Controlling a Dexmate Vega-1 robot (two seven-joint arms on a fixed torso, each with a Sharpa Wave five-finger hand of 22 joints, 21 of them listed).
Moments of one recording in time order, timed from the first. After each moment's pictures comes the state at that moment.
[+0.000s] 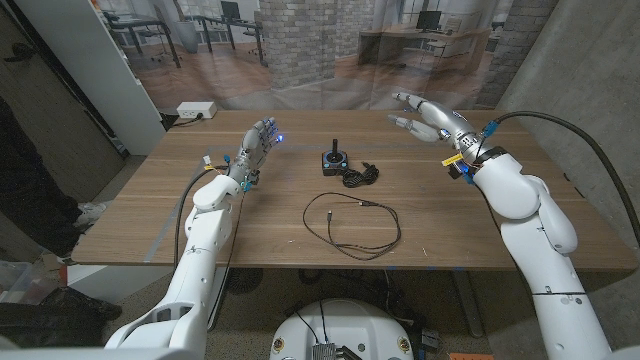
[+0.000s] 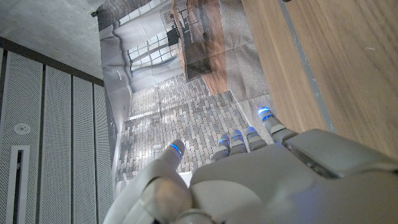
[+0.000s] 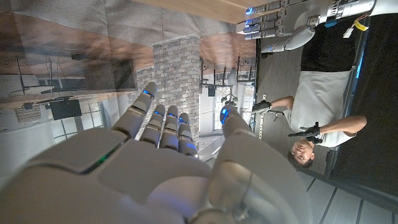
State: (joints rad) left arm 0.84 0.07 -0.16 -1.29 -0.15 -0.15 -0.46; left_hand 0.04 0.08 0.54 0.17 0.25 -0.08 0.06 0.18 0.17 -0.09 0.00 0.20 0.18 -0.12 0.04 0.18 0.17 -0.09 0.04 0.49 0.18; right arm -1.20 -0.23 0.13 -2.13 -0.70 0.34 0.37; right_hand 0.42 0.13 0.46 -0.15 0.18 0.15 0.11 0.20 0.18 0.18 0.09 0.22 0.19 0.13 0.04 0.19 0.17 0.35 0.03 0.21 0.17
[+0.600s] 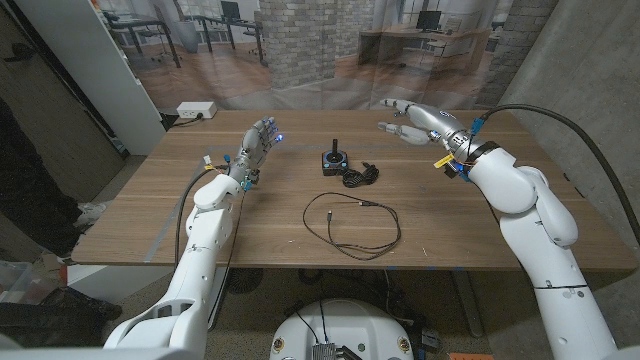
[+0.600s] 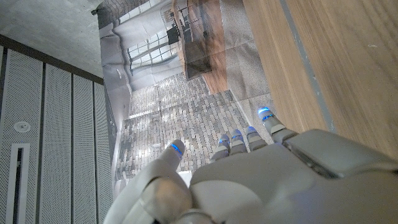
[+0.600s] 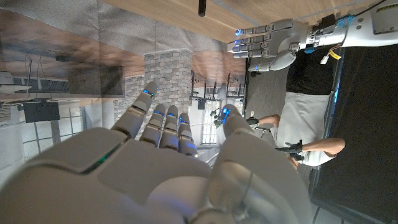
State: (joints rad) left arm 0.83 0.08 -0.15 -1.26 -0.16 -0.16 -0.46; left_hand 0.04 0.08 0.54 0.17 0.25 -0.08 0.06 0.18 0.17 -0.09 0.00 0.20 0.18 -0.12 0.05 0.18 0.17 -0.09 0.04 0.49 0.18; right arm -1.18 -0.27 0.10 -2.15 -0.74 0.34 0.44; right_hand 0.43 0.12 0.46 -0.15 0.18 0.16 0.10 0.20 0.18 0.19 0.08 0.22 0.19 0.14 0.04 0.19 0.17 0.36 0.03 0.21 0.17
